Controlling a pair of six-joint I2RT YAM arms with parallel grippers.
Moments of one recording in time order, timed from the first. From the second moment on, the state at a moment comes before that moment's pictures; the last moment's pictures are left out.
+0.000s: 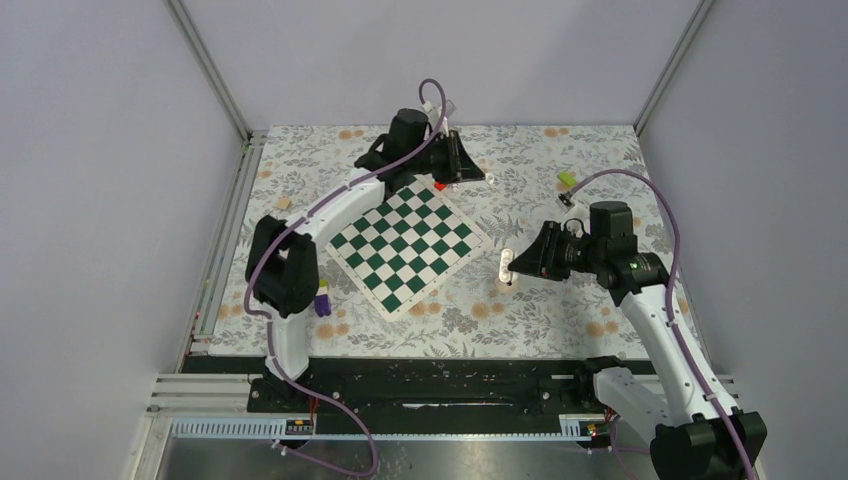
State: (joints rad) left arm -0.58 1.98 1.72 -0.16 0.54 -0.72; right arm 0.16 0.94 0.85 -0.68 -0.67 0.52
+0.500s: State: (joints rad) left arm -0.53 1.72 1.50 -0.10 0.71 -0.70; right arm 0.24 0.72 0.86 -0.71 -0.63 0.23
